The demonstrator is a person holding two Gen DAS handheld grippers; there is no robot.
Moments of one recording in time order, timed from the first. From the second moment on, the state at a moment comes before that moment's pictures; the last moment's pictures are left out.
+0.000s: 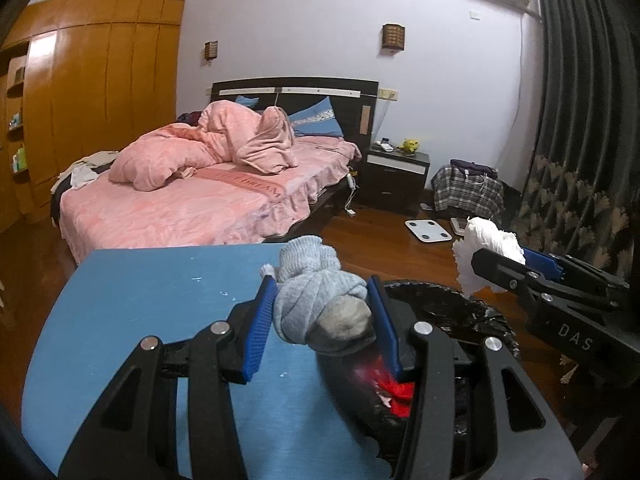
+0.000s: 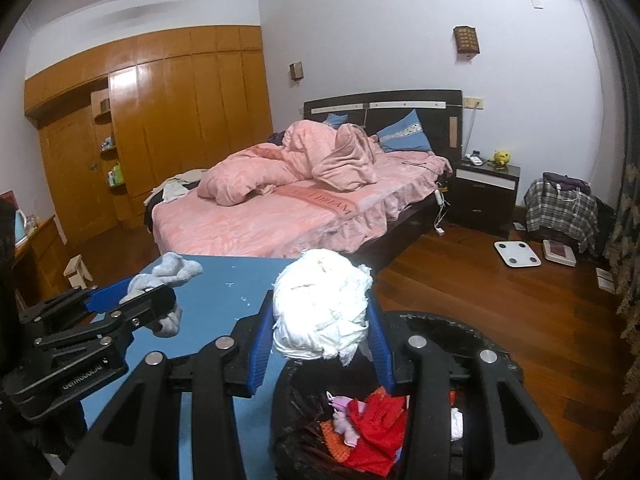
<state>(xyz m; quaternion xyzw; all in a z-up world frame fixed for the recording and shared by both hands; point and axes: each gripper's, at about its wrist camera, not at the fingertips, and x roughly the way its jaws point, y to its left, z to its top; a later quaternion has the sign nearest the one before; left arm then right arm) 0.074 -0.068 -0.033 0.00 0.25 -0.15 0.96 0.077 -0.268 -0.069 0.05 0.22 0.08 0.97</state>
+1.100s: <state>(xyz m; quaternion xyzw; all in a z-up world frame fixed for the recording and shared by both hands) 0.085 -0.171 -0.050 0.05 0.25 -0.24 0.94 0.053 -0.366 -0.091 0.08 0.23 -0.02 0.97</state>
